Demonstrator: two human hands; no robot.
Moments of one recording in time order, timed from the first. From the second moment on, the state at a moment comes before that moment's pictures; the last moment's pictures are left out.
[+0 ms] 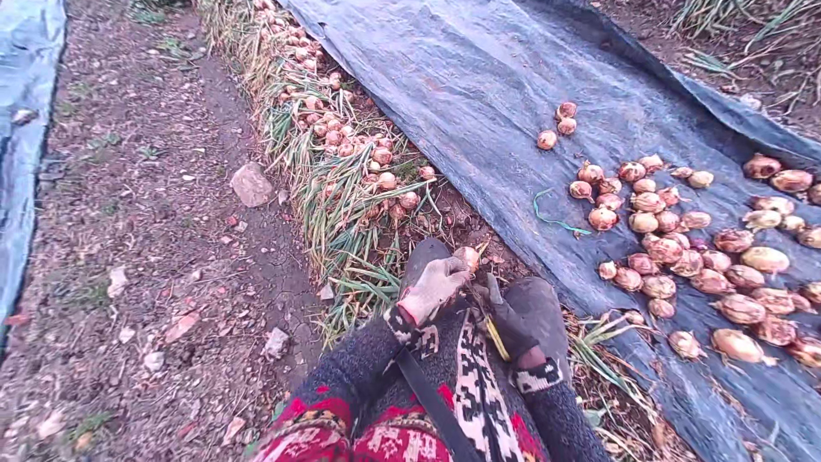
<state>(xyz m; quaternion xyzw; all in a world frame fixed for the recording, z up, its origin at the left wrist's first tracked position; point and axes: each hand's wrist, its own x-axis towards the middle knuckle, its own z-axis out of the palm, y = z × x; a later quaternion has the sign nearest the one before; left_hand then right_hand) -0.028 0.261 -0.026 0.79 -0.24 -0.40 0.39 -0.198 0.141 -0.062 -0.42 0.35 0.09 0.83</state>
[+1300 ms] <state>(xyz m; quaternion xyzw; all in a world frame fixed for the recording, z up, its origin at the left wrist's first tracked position) 0.229 0.139 -0.213 0.70 -0.05 -0.49 0.51 -0.124 0.011 -0.101 -0.72 0.51 0.09 0.46</state>
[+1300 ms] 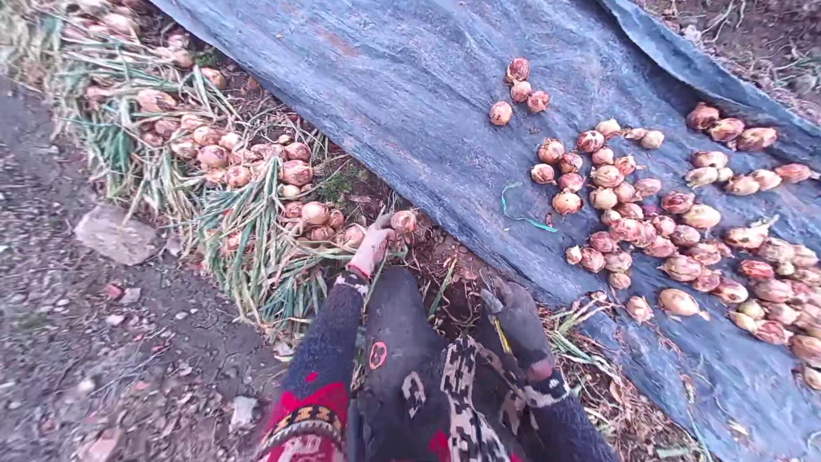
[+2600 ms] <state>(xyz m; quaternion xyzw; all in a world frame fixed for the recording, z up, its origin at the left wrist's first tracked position) 0.018 0.192 -0.073 0.83 -0.37 -0.34 0.25 -0.137 0.091 -0.081 -0.07 0.38 -0.01 0.92</state>
